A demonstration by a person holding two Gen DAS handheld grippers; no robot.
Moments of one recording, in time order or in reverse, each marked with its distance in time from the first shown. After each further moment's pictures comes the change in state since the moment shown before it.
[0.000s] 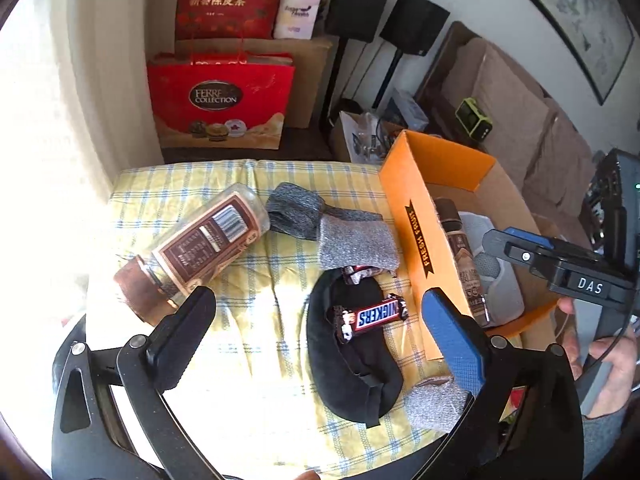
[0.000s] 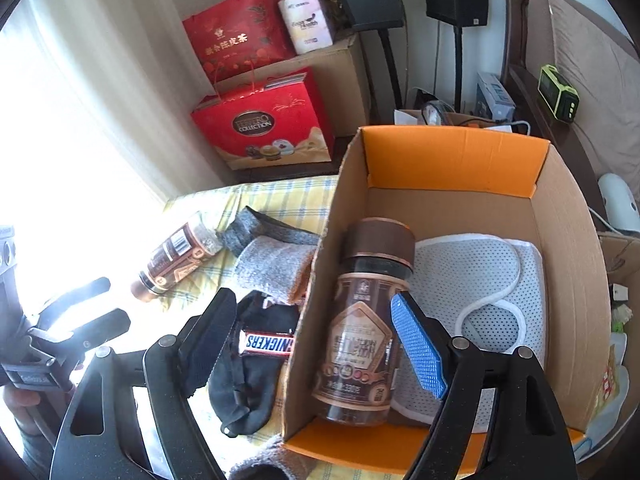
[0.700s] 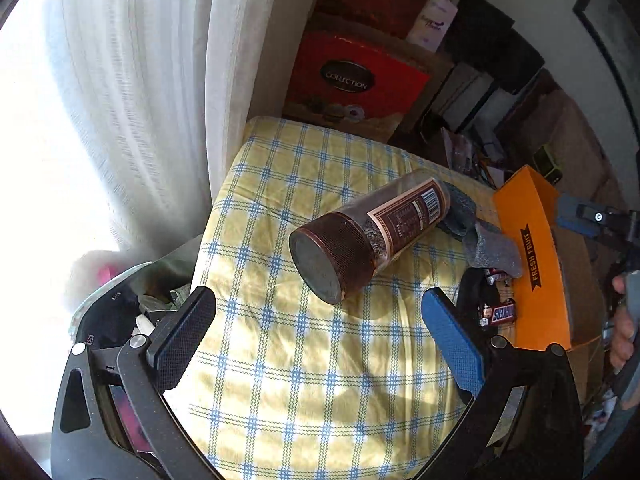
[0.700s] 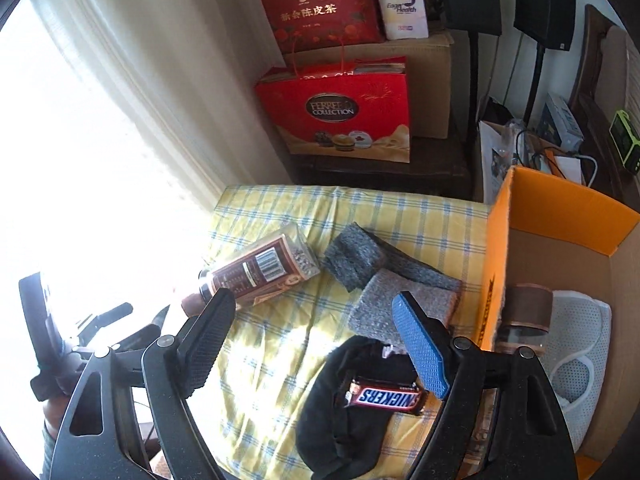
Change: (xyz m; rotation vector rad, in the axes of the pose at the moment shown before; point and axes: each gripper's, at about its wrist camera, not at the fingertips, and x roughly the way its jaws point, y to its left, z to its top) left arm 0.010 0.153 -0.039 -0.246 0.012 0.091; right arm 0.067 0.114 0.046 -0.111 0.092 0.084
